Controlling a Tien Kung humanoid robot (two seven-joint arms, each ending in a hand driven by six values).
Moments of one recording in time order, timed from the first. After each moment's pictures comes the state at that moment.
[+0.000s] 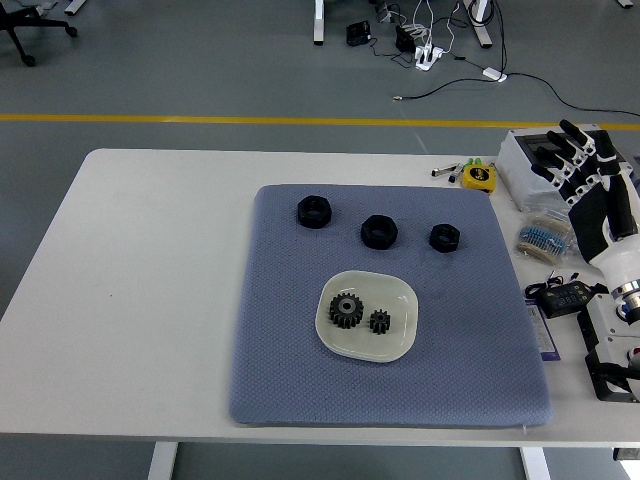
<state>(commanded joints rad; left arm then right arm) -0.15 0.11 -0.48 -0.21 1.02 0.13 0.16 0.21 -0.45 1.16 1.55 -0.55 -0.23 0.26</state>
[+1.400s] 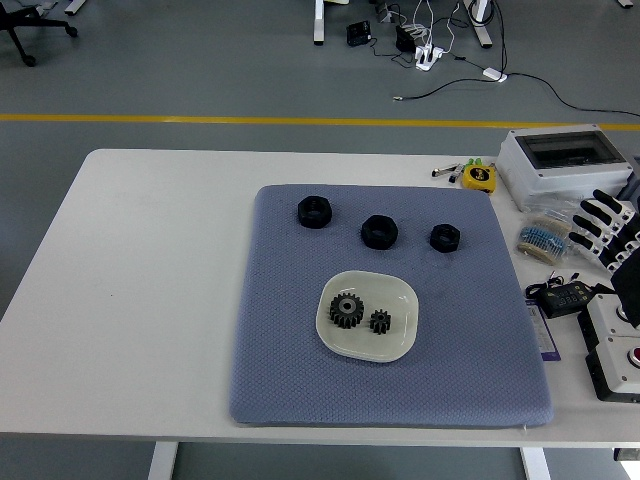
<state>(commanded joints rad) -0.06 0.12 -0.47 -0.18 0.92 0.18 0.12 -0.09 -0.46 1.39 1.67 -0.75 -0.15 0.13</state>
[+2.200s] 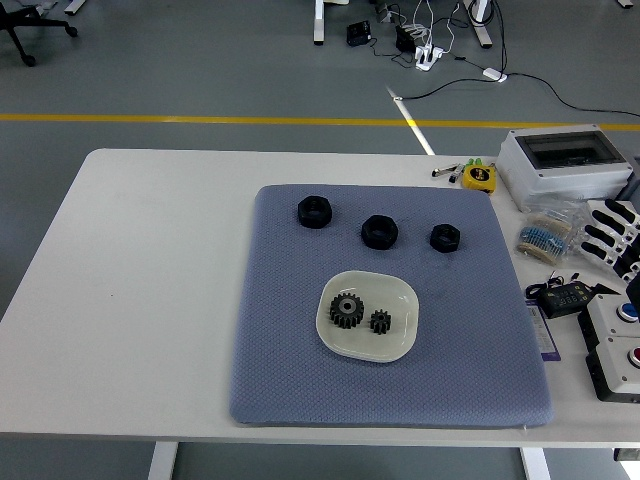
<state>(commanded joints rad) 0.10 0.14 -0.37 -0.22 0.56 0.28 -0.05 -0.16 -0.48 1.45 1.73 -0.79 -0.15 0.11</state>
